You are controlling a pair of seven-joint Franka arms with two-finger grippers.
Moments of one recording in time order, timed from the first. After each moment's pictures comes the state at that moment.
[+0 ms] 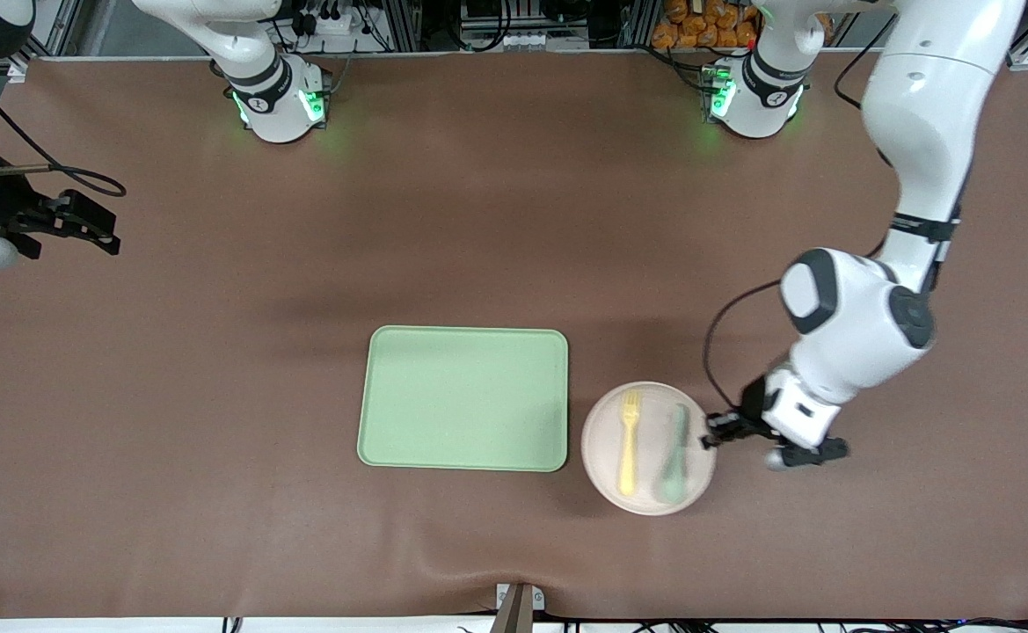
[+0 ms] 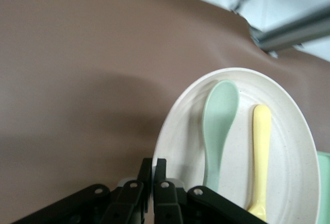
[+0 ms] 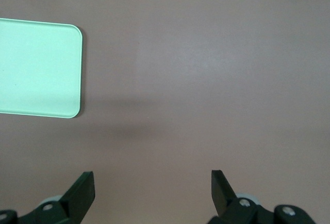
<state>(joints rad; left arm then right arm) -0.07 0.61 -0.30 -1.61 -0.26 2.55 -0.30 -0.05 0.00 0.07 -1.60 -0.02 1.60 -0.03</state>
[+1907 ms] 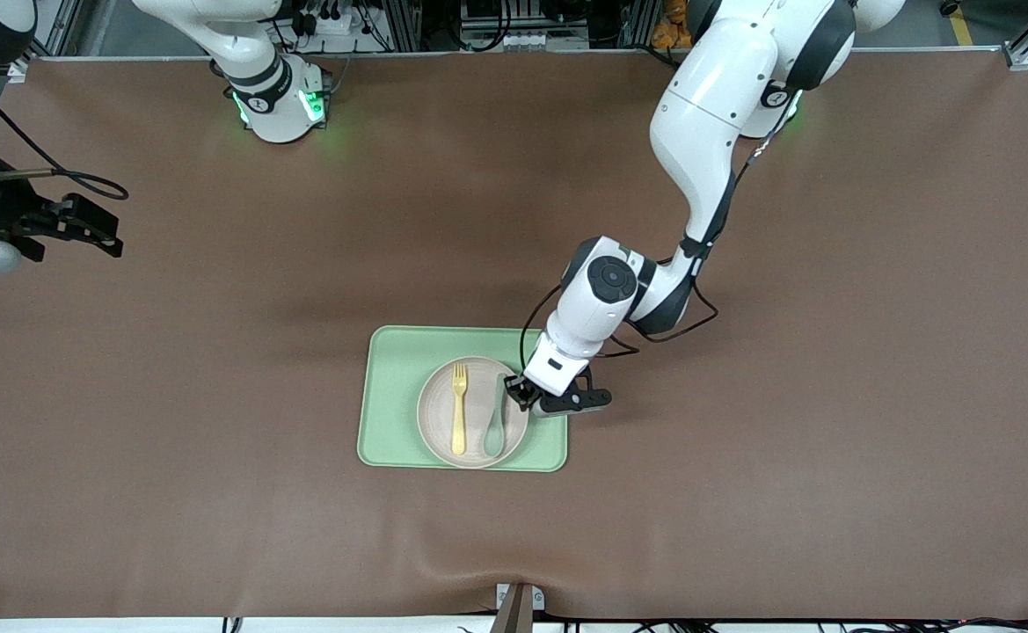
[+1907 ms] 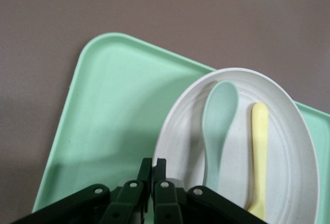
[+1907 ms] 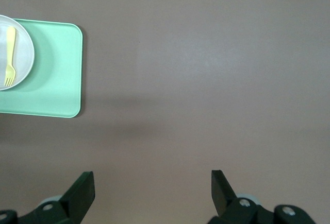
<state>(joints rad) -0.68 0.92 0.02 -1.40 -0.26 2.76 -0.69 -0.05 0.00 0.07 -1.60 -0.01 1.60 -0.03</state>
